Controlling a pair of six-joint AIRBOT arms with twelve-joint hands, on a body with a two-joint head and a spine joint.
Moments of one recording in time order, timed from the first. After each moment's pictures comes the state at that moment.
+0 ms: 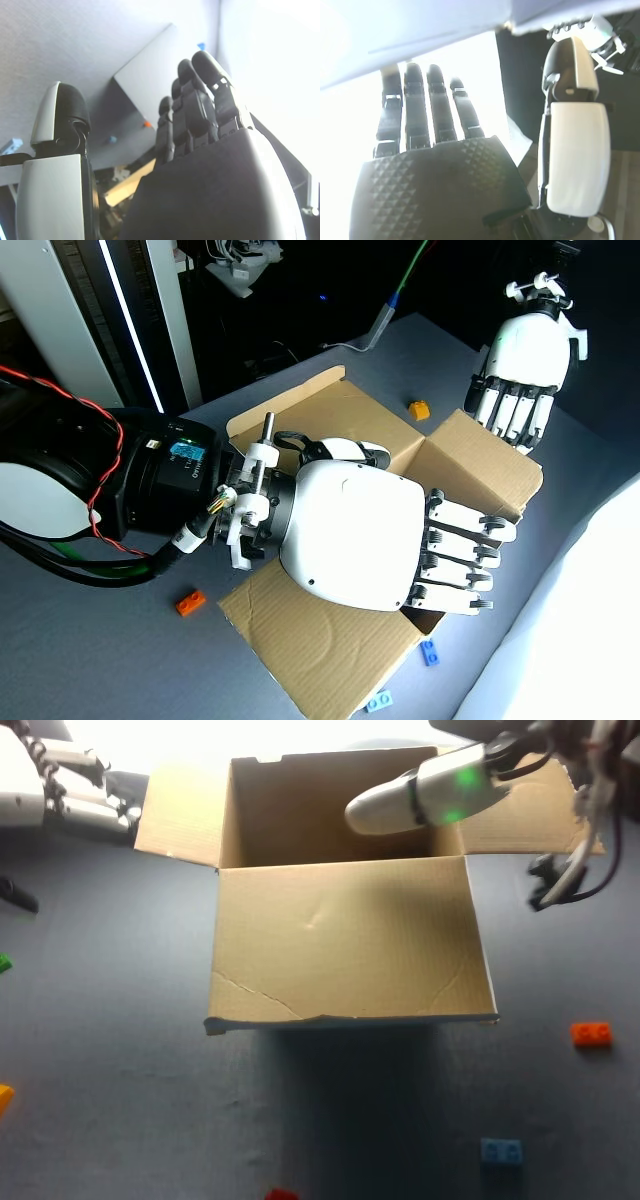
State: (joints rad) left arm 0.14 -1.00 1.76 1.72 -0.95 -0.31; right arm 0.03 -1.21 1.35 -0.28 0.21 -0.40
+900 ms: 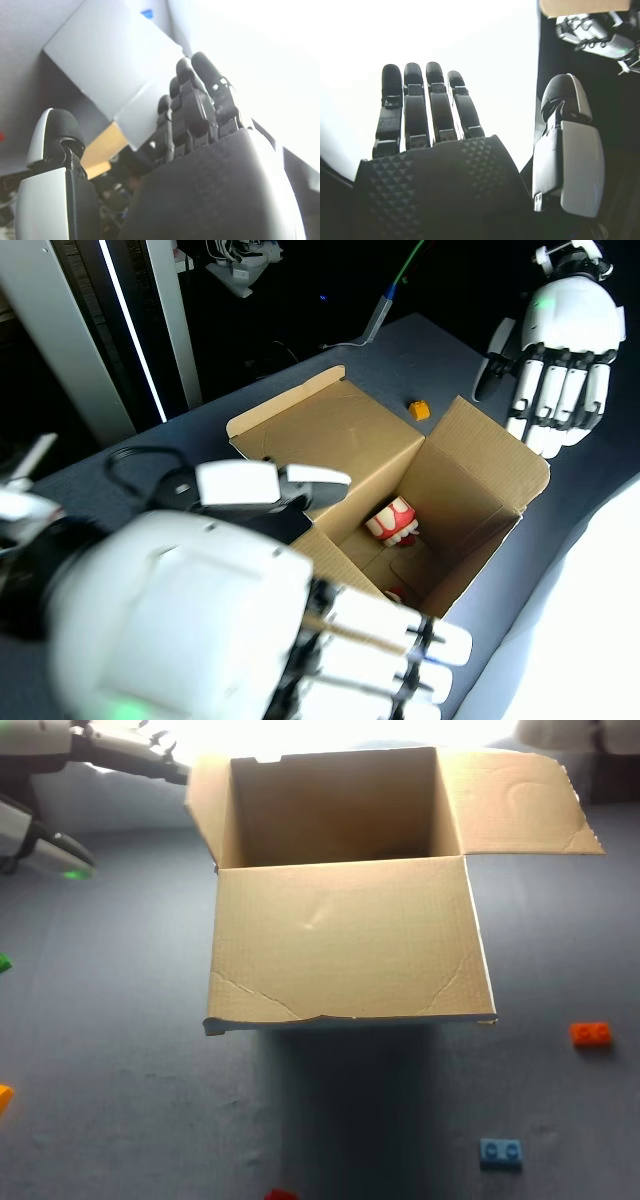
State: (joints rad) left arm -0.03 -1.00 1.69 1.80 -0.93 -0.39; right arm 0.02 -0.91 1.26 -0.30 0.21 -0.40
